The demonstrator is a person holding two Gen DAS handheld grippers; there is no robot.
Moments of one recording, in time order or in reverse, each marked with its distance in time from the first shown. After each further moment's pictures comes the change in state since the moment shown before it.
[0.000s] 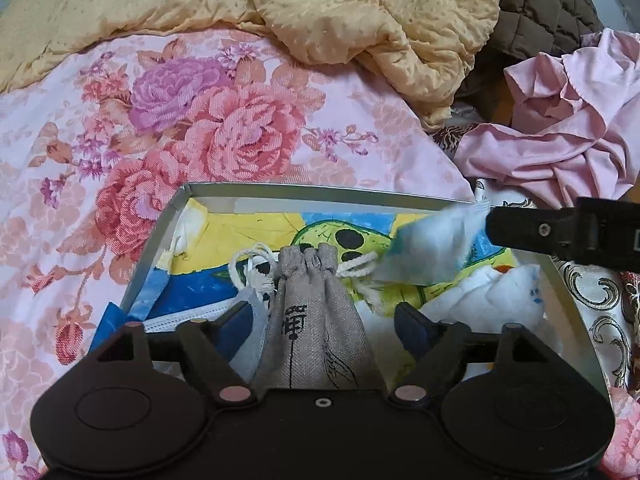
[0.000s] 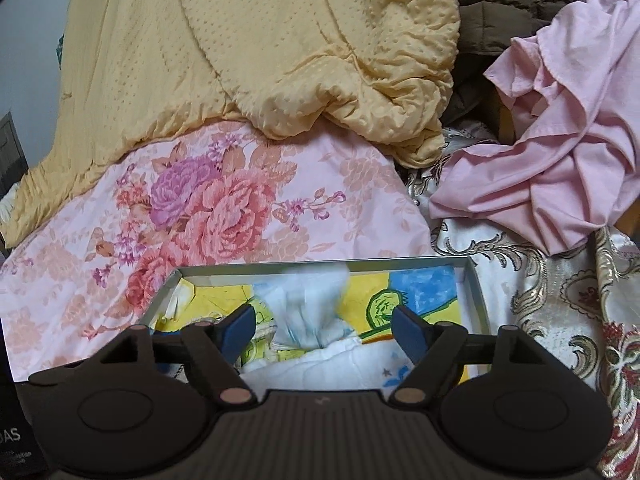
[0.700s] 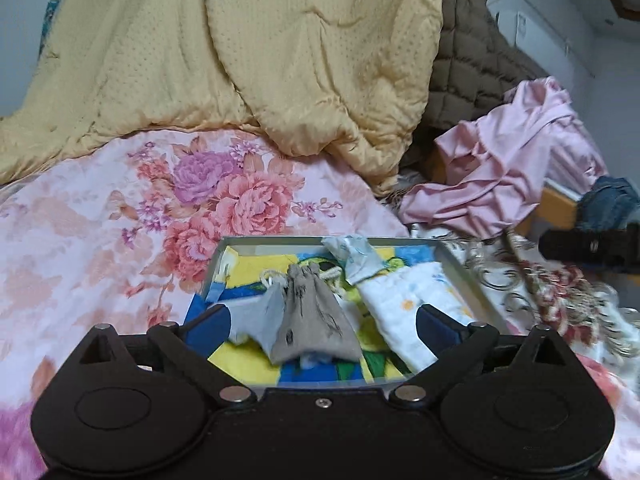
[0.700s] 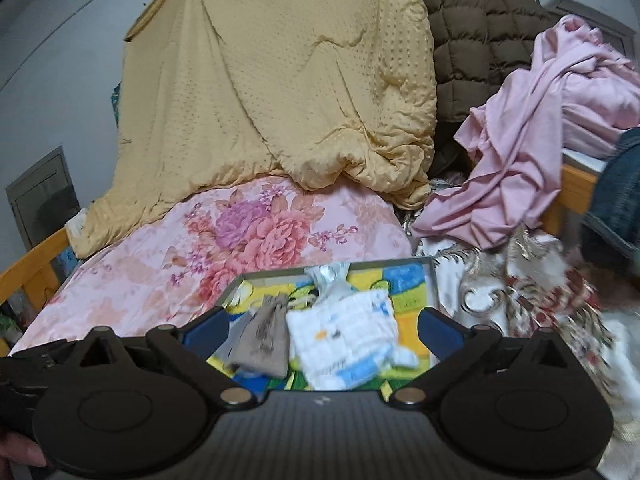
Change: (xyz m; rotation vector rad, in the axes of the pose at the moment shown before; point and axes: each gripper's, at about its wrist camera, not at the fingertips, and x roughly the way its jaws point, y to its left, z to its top) left arm -0.182 0.009 -0.075 0.071 -0.247 -0.062; right arm -0.189 -0.007 -0.080 -0.021 -0.186 0.073
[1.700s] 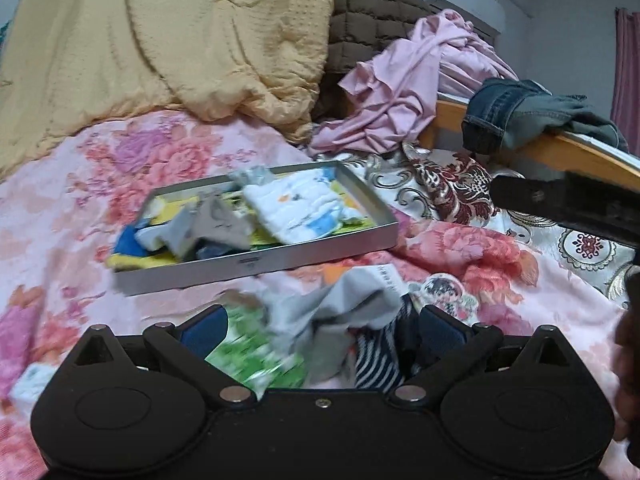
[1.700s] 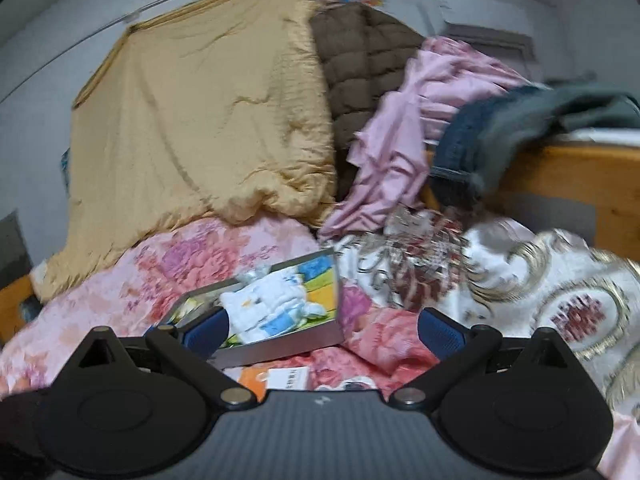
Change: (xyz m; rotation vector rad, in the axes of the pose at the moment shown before) left arm -0.058 -0.109 -0.100 0.189 0.075 -0.085; right arm -0.101 -0.044 -0.112 0.198 -0.204 -0.185
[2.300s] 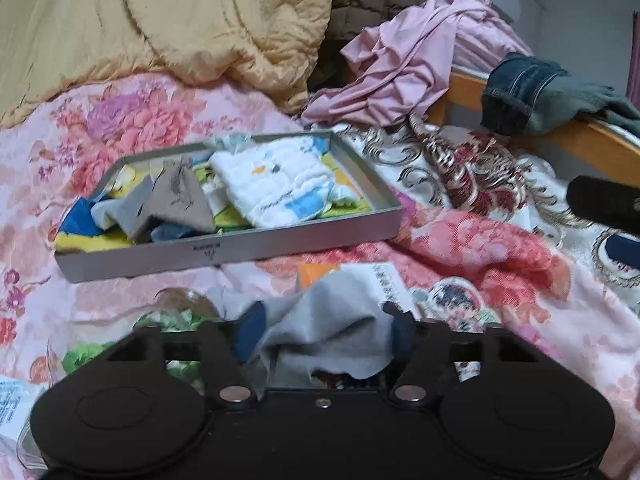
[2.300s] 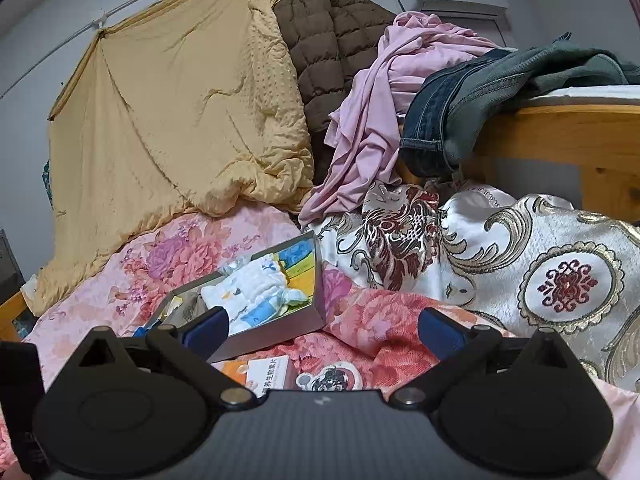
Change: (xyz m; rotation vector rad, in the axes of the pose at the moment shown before) left arm 0.074 -0.006 0.003 -0.061 0.081 -0.009; right arm 0.013 -0.018 -0.007 0.053 0.045 -0.016
